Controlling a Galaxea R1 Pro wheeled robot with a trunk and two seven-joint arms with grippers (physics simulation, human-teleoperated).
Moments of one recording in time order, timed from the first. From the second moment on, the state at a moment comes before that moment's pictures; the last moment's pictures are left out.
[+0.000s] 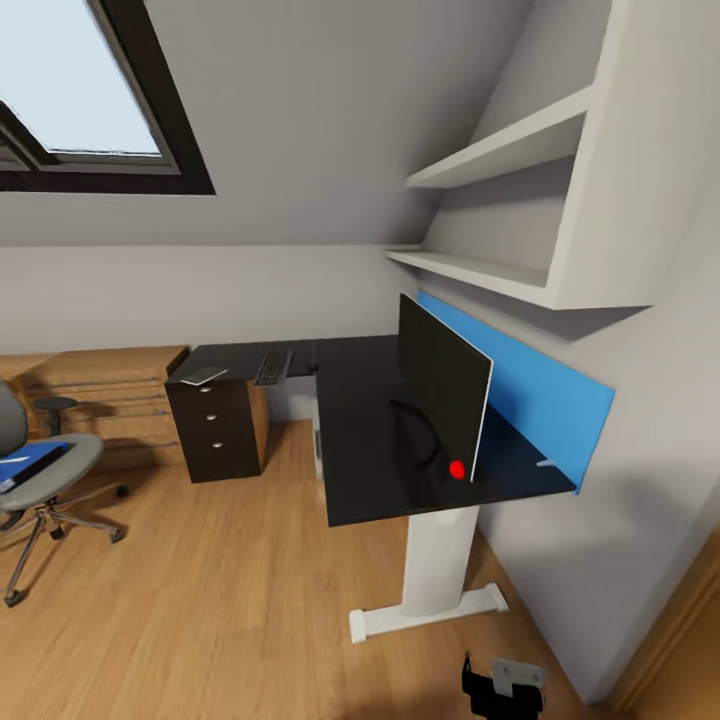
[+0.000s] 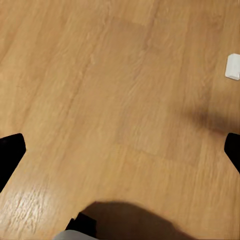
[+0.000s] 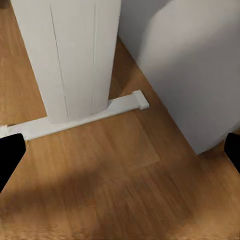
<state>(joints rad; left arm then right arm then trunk) 0.01 -0.05 0.22 -0.55 0.22 -0.21 0.06 -0.47 0.07 -0.08 0.02 0.10 -0.58 -0.35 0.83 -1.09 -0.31</state>
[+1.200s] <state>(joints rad) 0.01 -0.05 0.22 -0.47 0.21 -0.32 0.06 -0.45 0.07 -0.07 0.02 0.10 -0.59 -0.27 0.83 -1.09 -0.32</state>
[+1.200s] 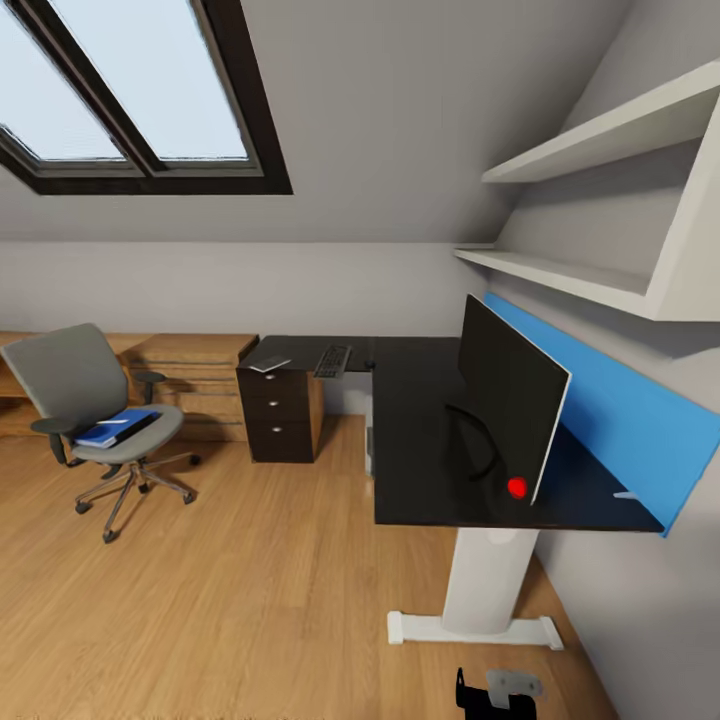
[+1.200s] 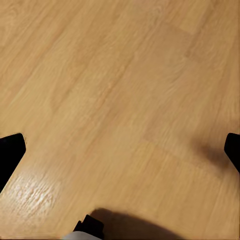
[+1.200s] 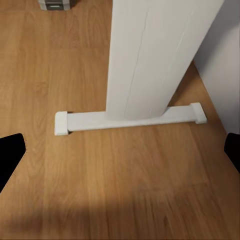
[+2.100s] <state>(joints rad) 0.01 -0.05 0.22 -0.47 0.21 -0.32 0.06 -0.45 0.06 -0.07 0.02 0.10 -0.59 -0.27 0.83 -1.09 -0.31</state>
